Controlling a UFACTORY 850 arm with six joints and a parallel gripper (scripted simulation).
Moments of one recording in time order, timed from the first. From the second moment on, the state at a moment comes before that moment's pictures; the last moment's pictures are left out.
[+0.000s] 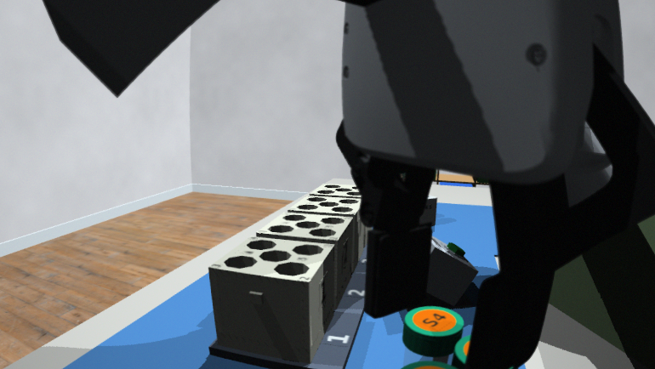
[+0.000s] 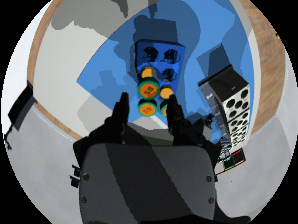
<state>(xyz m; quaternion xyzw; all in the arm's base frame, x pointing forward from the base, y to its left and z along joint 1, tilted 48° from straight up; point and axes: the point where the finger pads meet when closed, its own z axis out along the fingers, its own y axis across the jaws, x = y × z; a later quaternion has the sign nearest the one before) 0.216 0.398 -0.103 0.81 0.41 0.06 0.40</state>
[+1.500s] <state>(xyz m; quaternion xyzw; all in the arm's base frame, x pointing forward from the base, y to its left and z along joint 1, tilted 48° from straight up) 0.233 0.374 -0.129 0.81 0.41 0.06 0.40</state>
